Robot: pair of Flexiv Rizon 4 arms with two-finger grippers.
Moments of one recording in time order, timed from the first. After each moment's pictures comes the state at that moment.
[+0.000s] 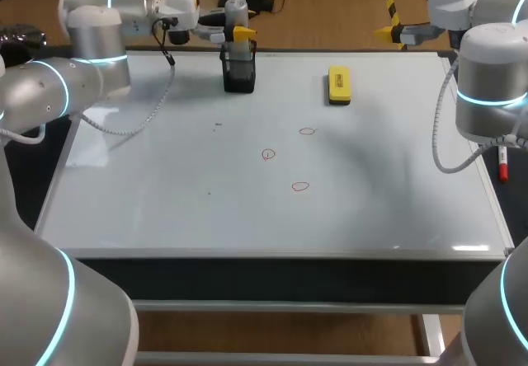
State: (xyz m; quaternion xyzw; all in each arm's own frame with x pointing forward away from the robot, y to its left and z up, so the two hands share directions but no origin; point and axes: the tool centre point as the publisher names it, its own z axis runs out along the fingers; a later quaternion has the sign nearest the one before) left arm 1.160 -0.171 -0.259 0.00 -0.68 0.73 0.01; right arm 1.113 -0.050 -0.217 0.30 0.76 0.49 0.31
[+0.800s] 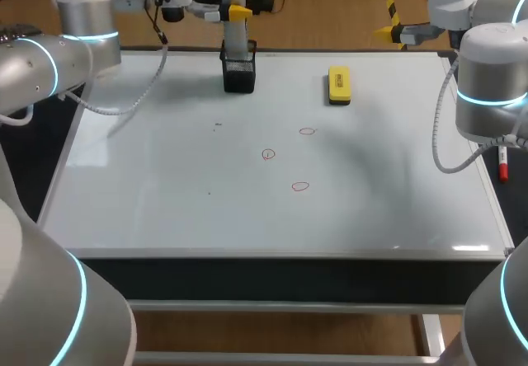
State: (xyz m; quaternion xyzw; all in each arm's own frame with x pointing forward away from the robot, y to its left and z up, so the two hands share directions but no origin) left arm 1.160 -0.165 -0.208 -0.01 -0.69 0.72 0.02; right arm 1.113 -0.050 -0.217 0.30 0.76 0.49 0.31
